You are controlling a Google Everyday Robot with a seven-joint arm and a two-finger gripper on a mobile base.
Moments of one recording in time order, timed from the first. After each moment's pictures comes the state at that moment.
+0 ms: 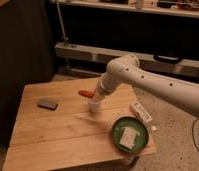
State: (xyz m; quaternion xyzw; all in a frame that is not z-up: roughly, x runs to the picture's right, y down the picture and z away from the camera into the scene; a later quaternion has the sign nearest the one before) arm -0.006 0.020 0.727 -0.23 -0.18 0.15 0.94
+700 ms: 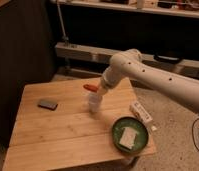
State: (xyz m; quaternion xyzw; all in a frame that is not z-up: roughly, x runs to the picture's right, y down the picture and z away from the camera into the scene) arm 0.020 -0.017 0.752 -0.23 -0.15 0.18 0.94
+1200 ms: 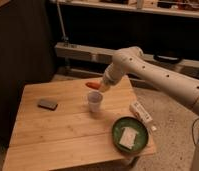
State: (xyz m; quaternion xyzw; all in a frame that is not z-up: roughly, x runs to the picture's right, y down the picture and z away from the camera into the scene) arm 0.019 -0.008 0.771 -0.24 -0.16 0.18 0.94
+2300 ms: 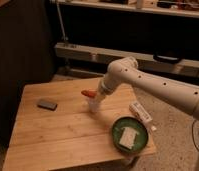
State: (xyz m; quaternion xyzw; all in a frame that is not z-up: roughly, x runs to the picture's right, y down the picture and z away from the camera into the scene) arm 0.003 0.025 0.772 -0.25 -0.16 0.18 0.94
